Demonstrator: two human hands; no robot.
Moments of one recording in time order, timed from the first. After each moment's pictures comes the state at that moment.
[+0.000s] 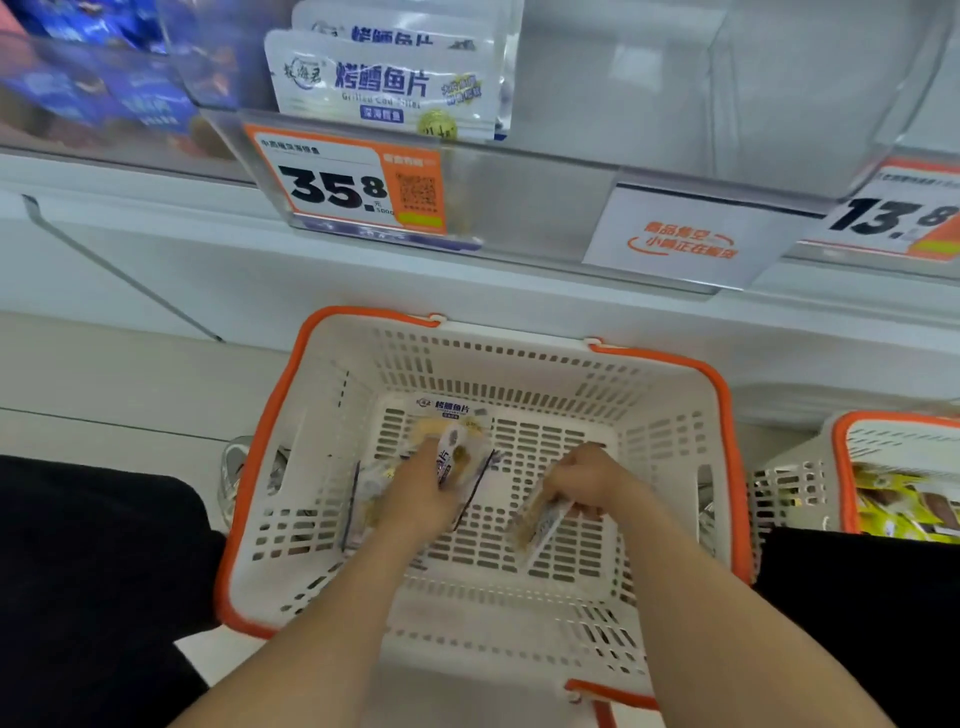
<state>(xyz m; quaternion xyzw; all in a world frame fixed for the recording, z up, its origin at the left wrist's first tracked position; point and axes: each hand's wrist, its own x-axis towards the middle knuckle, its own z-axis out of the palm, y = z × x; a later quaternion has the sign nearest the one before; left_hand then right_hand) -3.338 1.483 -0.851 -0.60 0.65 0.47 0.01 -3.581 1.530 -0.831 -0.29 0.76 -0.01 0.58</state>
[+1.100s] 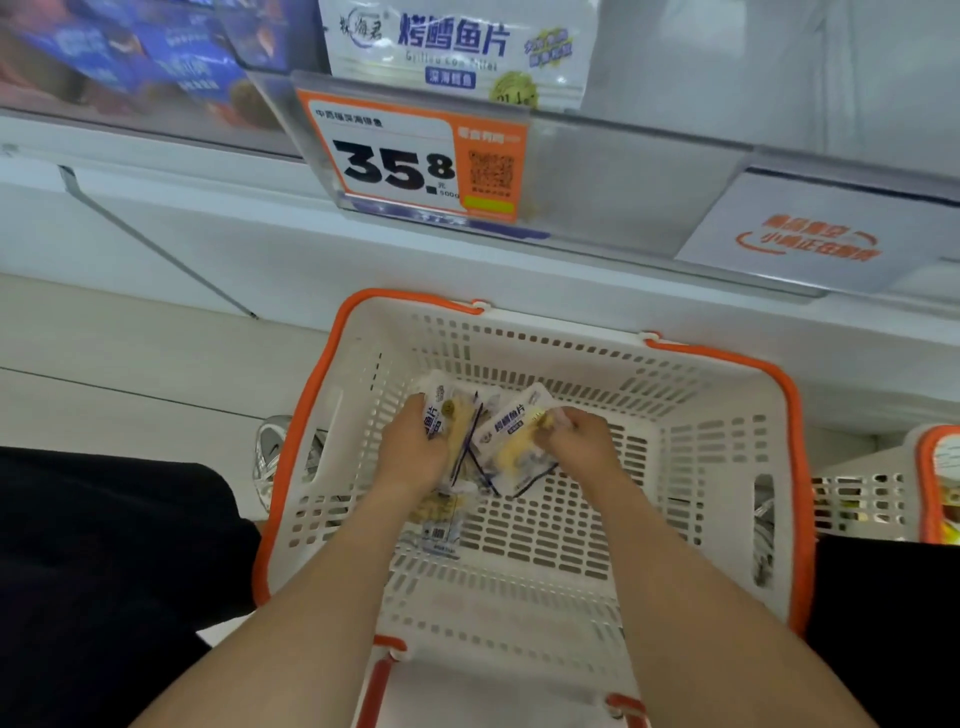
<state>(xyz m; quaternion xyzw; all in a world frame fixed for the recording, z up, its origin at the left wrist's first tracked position) -3.313 1.442 -0.818 -0.66 0.56 0.49 -0.09 -3.525 1.497 -0.870 -0.20 0.78 -0.28 0.53</state>
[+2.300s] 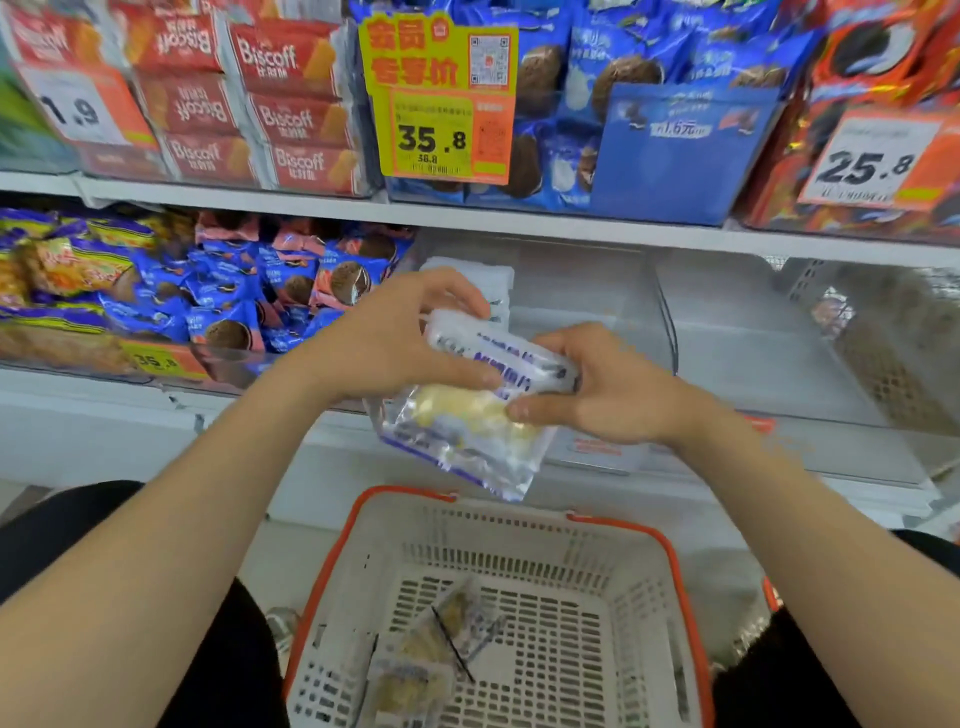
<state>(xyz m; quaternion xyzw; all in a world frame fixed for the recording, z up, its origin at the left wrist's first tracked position) -3.339 1.368 -0.403 -0.32 0.83 0.40 -0.21 -3.566 1.463 -0.428 -0.70 0.57 -0.29 0.32</state>
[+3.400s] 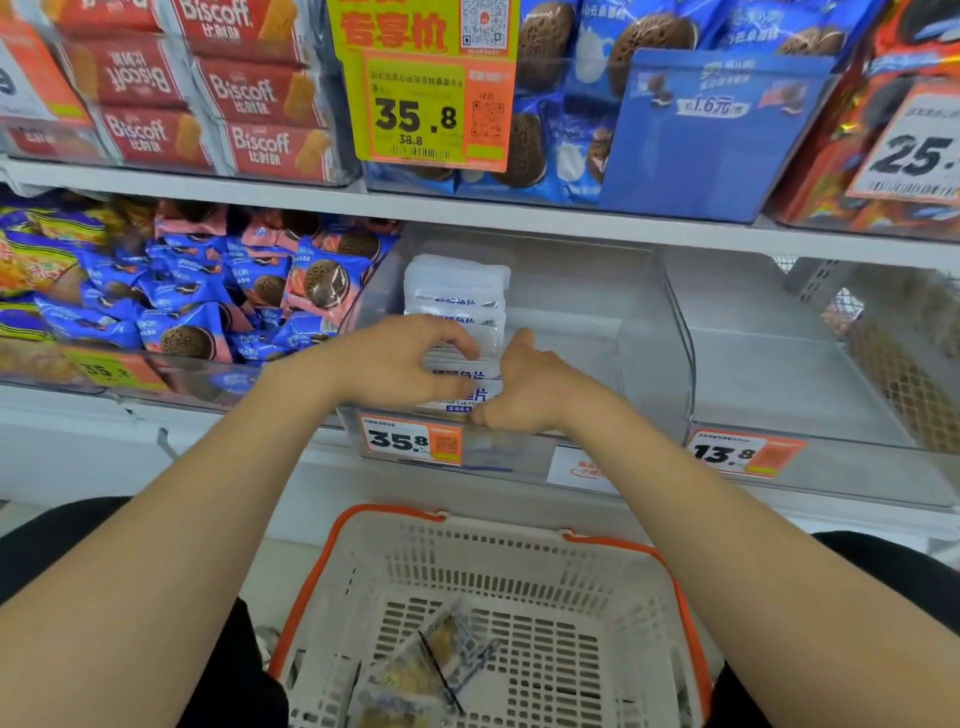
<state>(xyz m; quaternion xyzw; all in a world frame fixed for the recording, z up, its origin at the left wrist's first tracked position) -3.364 1.290 -0.458 -0.33 0.91 0.24 -0.03 -3.541 1.380 -0.472 -0.59 0.75 -0.08 0.27</state>
